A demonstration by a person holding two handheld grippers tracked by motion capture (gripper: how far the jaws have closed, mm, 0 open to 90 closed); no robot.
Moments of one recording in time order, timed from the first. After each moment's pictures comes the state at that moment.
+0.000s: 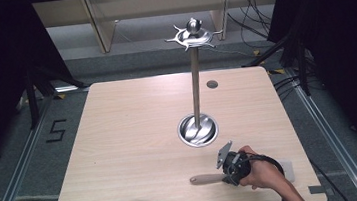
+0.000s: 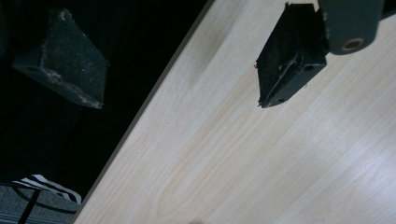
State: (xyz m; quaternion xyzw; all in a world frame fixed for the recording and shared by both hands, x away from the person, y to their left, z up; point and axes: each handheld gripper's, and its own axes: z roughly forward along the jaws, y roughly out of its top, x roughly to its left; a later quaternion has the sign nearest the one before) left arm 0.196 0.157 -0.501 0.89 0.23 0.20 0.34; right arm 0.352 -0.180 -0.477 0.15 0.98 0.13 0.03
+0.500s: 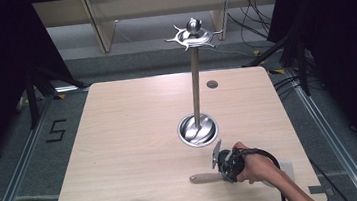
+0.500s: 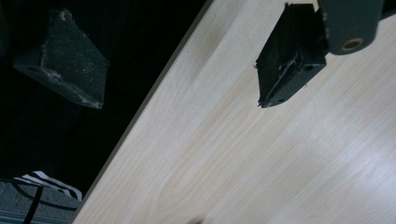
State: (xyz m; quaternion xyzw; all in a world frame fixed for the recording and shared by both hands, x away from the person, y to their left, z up) left arm 0.196 0.158 -0.498 0.89 0.23 0.21 0.34; right arm 0.362 -0.166 -0.473 0.13 0.99 0.05 0.02
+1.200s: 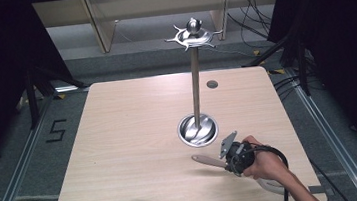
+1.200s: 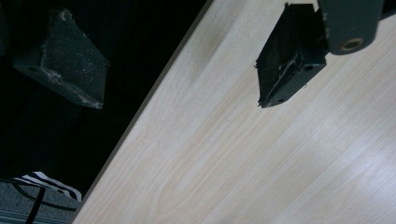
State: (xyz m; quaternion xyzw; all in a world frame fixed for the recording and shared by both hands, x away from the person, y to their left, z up) left arm 0.197 0.157 -0.500 0.89 0.23 0.20 0.34; right arm 0.364 -0.191 -0.452 0.15 0.97 0.15 0.07
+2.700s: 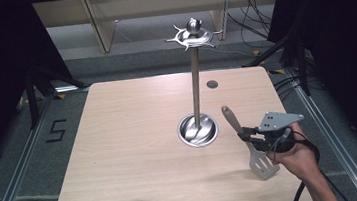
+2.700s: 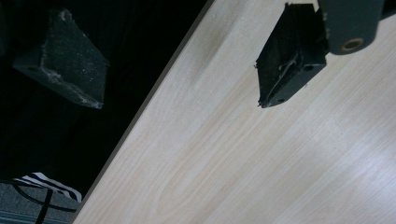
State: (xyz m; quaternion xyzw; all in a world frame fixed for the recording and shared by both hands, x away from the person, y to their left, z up) left arm 0.197 0.157 -0.500 0.89 0.23 0.21 0.34; right arm 0.348 -0.262 -0.382 0.26 0.85 0.42 0.21
